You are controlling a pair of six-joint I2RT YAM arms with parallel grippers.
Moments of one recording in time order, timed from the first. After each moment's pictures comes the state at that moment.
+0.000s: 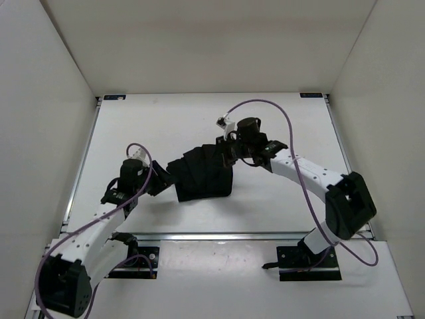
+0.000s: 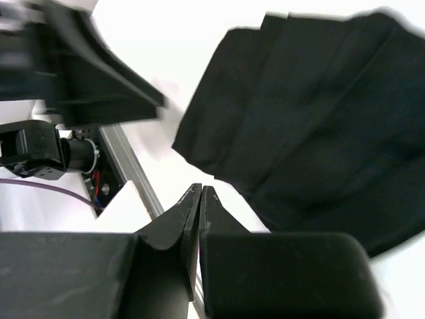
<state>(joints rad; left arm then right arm) -0.27 0.93 0.45 -0.19 0.27 -0.83 0.64 1.51 1.14 -0.17 -0.57 0.34</state>
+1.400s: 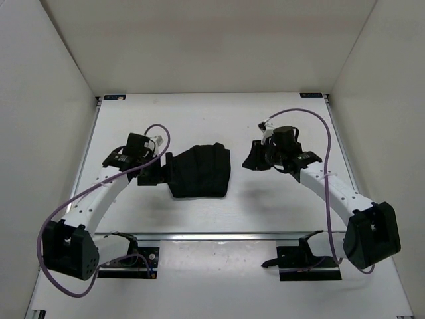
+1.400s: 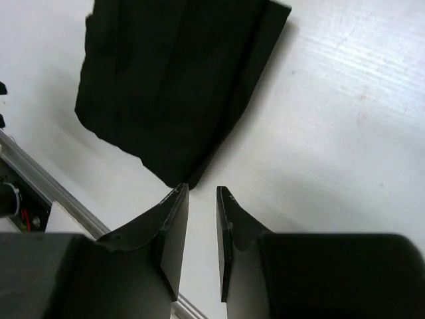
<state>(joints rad) -0.27 1.21 0.94 -0.76 0.27 -0.32 0.39 1.27 0.90 -0.28 -0.40 0.32</state>
